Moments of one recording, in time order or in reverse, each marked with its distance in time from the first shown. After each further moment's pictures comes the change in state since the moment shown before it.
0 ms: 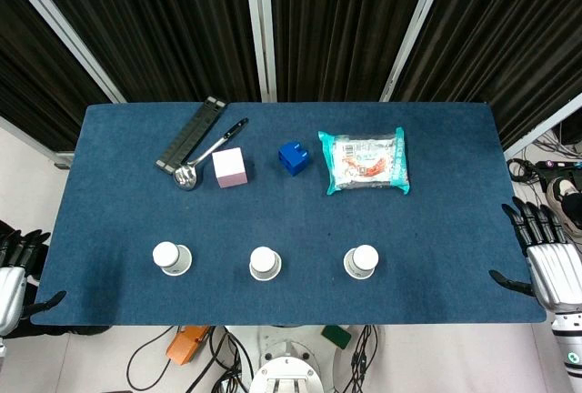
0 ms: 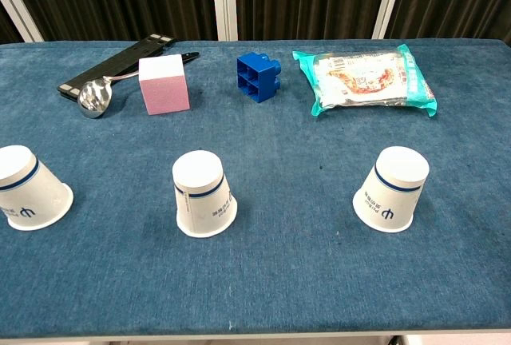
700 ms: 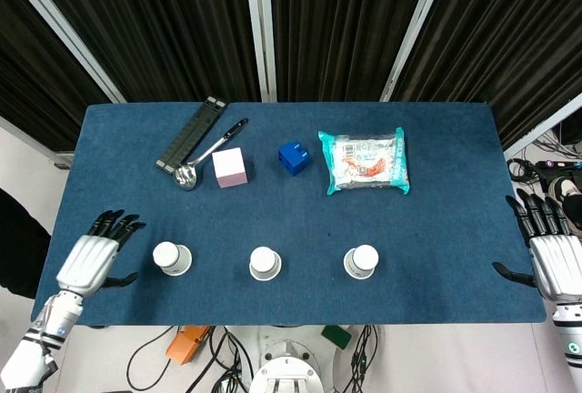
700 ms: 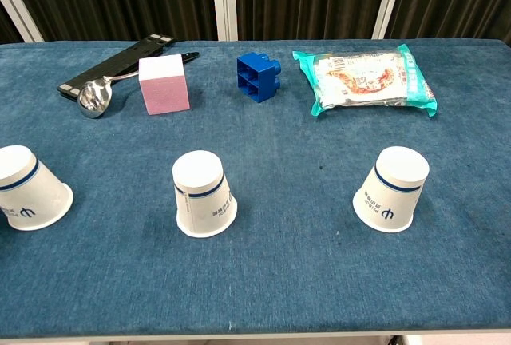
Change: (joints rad) left arm -0.246 -0.059 -0.056 -0.089 0.051 -0.358 0.080; right arm 0.018 0.015 0.016 -0.016 0.047 -0.020 -0.030
